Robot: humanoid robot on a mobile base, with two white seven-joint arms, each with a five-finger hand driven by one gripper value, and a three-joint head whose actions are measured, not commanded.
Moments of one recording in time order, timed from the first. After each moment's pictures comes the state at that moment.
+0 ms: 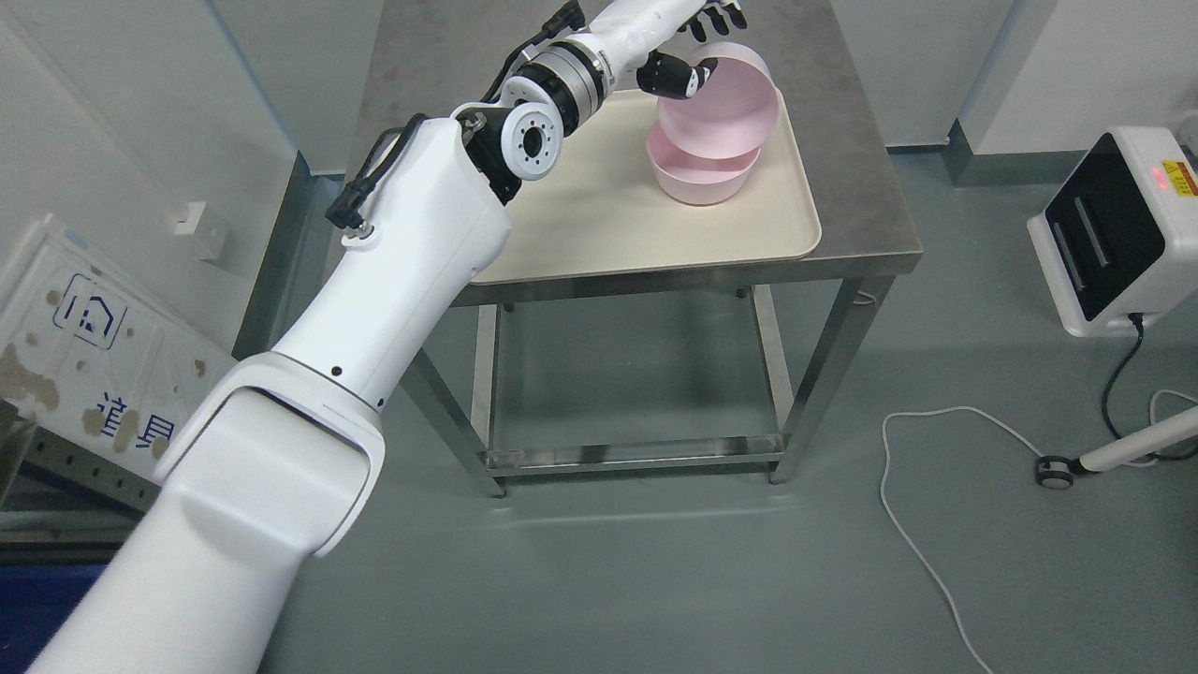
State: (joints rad) left arm -1.29 0.00 -0.77 -0.72 -0.43 -0.13 -0.17; right arm 0.04 0.00 0.00 -0.04 0.00 -0.18 0.01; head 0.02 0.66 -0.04
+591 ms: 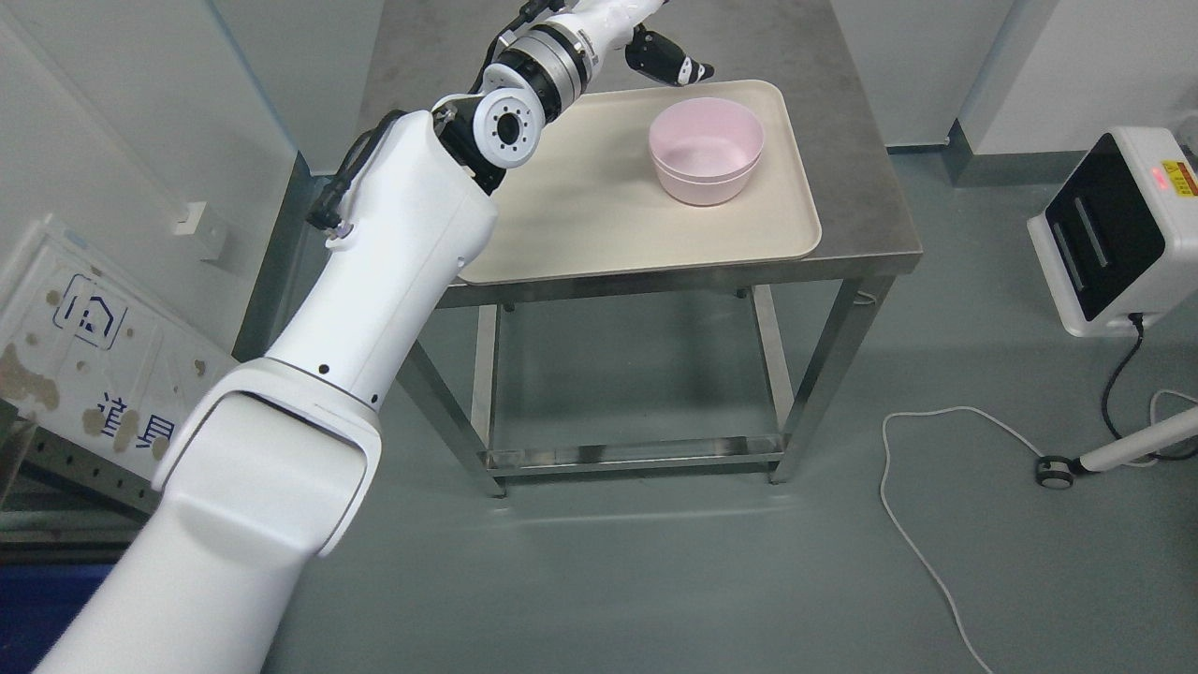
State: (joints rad) left arm -1.25 0.00 -0.62 -0.74 -0.29 -0.27 -0.19; right arm 0.04 0.00 0.00 -0.04 0.00 -0.18 0.01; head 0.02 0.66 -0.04
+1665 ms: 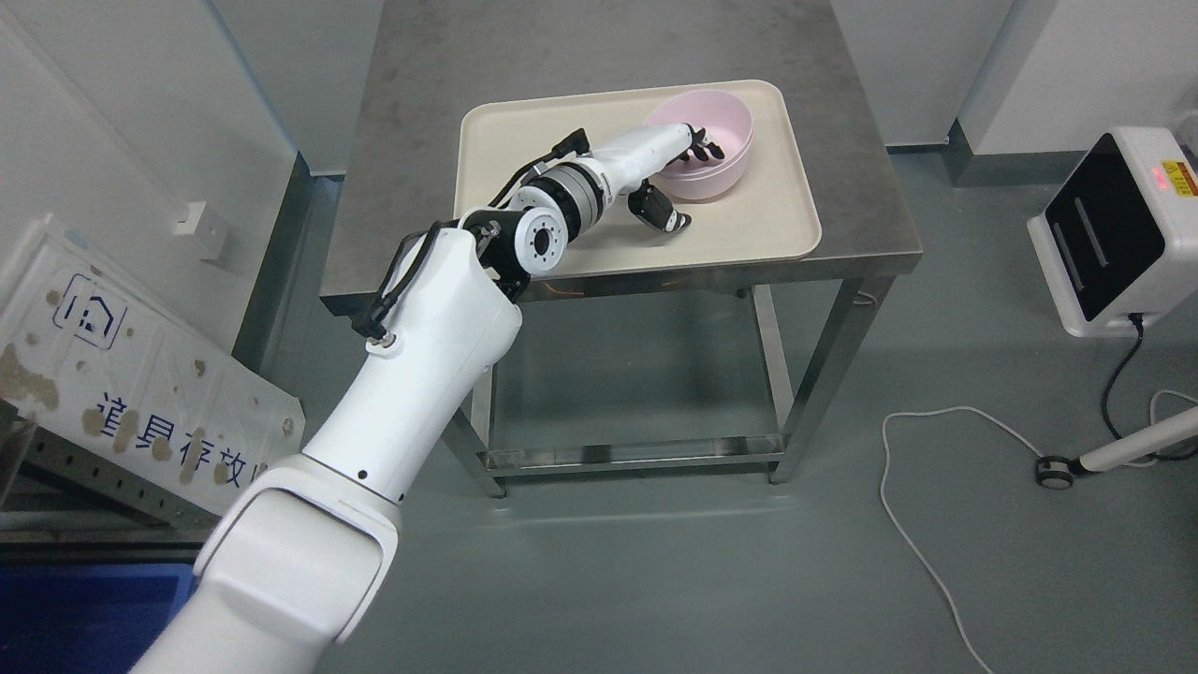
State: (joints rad) left arm -1.04 0.00 -0.62 -0.93 -0.63 -0.01 -0.39; right arm 0.04 0.00 0.00 -0.04 0.00 -0.18 0.01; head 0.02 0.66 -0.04
